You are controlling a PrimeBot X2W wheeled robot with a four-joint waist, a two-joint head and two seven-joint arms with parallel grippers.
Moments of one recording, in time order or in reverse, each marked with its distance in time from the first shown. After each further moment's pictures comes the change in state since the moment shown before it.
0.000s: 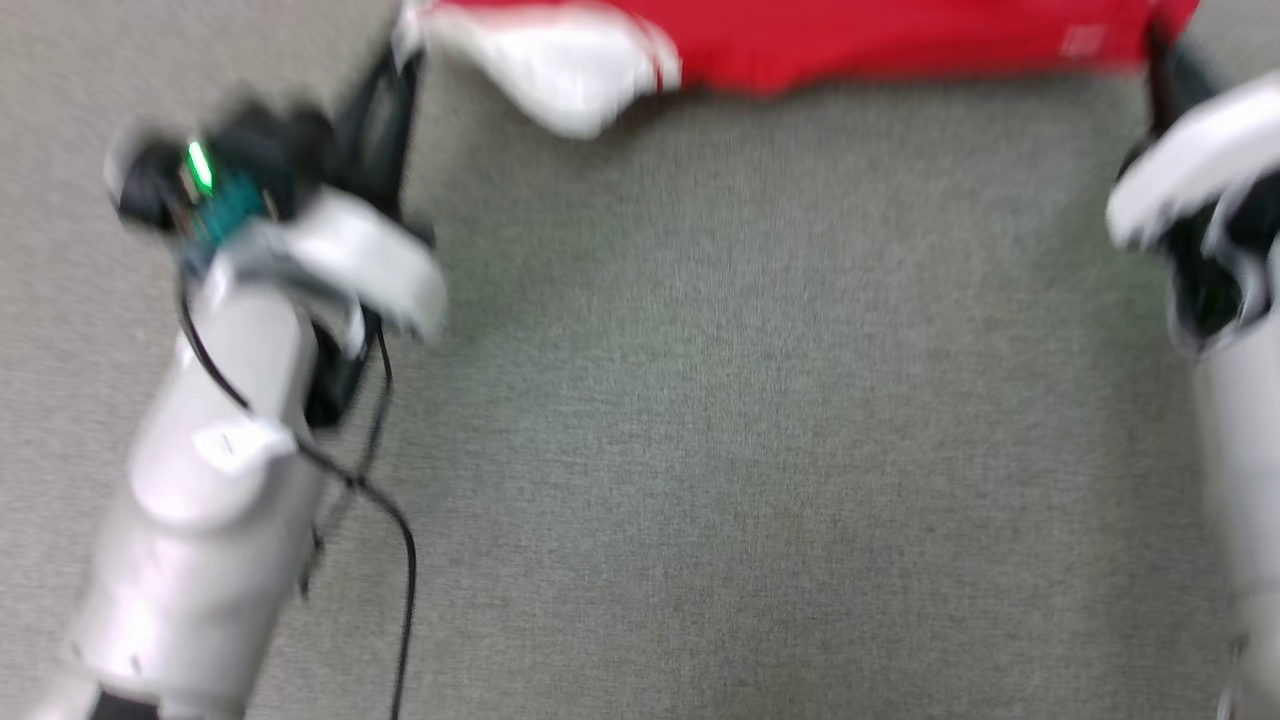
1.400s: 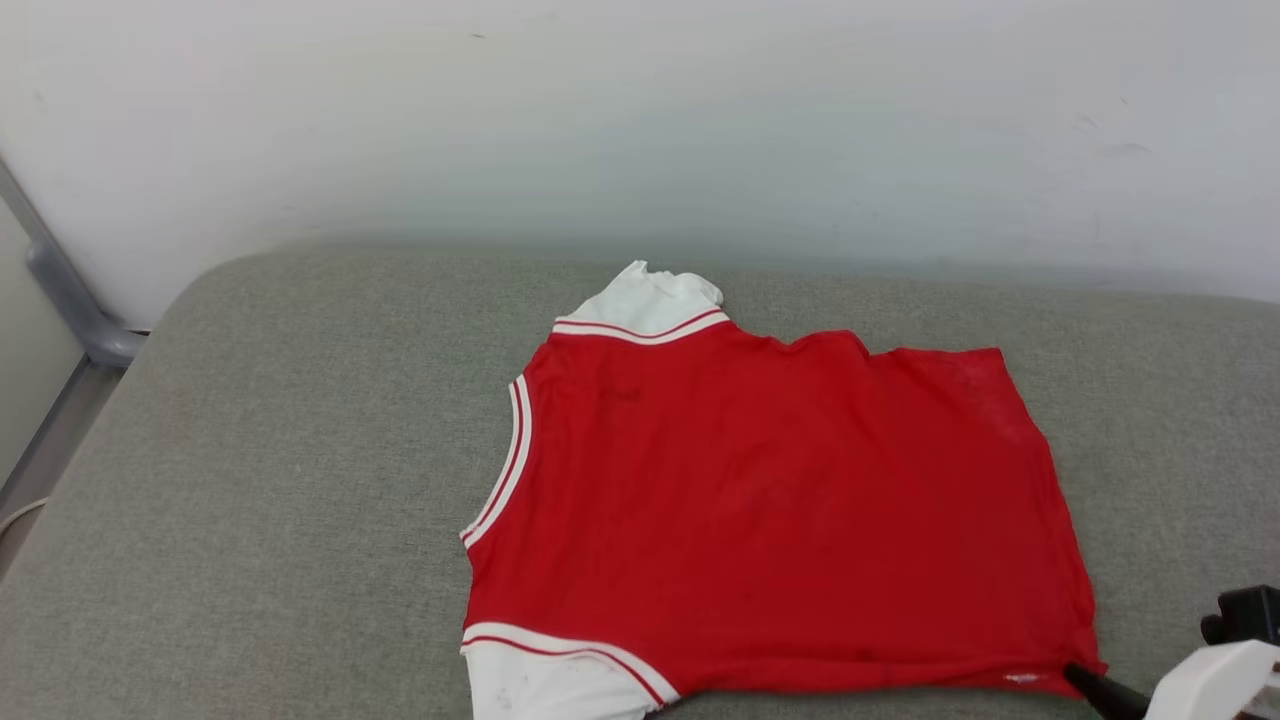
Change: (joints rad) left arm 1.004 0.260 -0.144 -0.455 -0.183 0.000 0.253; right arm 0.958 -0.175 0.145 -0.467 0.506 0.000 0.470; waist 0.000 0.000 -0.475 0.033
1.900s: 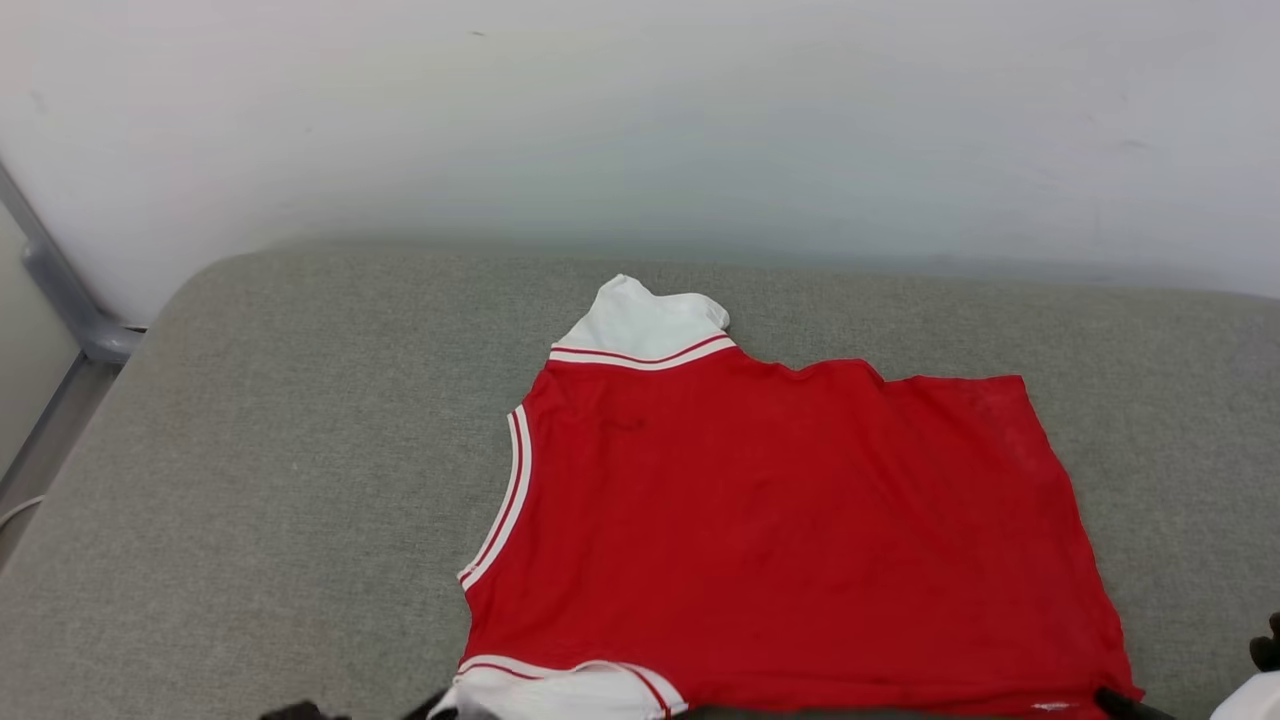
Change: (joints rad) left arm 0.082 0.090 0.050 -0.217 -0.041 0.021 0.010; right arm 0.199 0.038 -0.177 -0.332 -0.007 0.000 0.236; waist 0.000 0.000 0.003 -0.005
